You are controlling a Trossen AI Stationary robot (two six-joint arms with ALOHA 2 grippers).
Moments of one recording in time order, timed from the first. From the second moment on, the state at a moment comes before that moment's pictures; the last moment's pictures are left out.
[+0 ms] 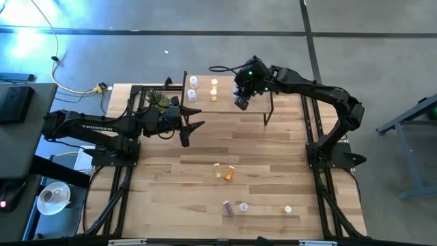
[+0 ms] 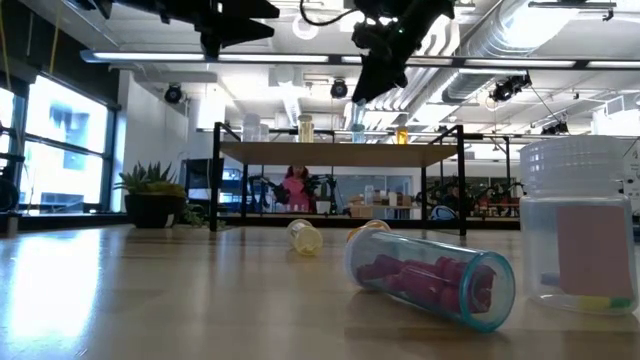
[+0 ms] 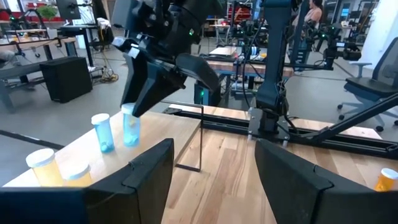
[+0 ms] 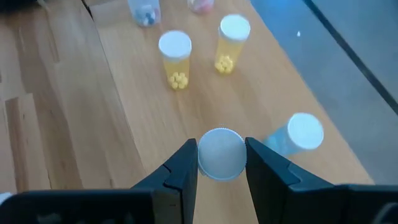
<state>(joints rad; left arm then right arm) 0.18 1.04 0.66 0.31 -0.25 -0.02 -0.47 1.64 1.57 -0.73 0.00 -0.09</state>
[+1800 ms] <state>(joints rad) 0.18 1.04 0.66 0.26 -0.26 -0.02 -0.45 1.71 1.75 -0.99 0.05 -0.03</state>
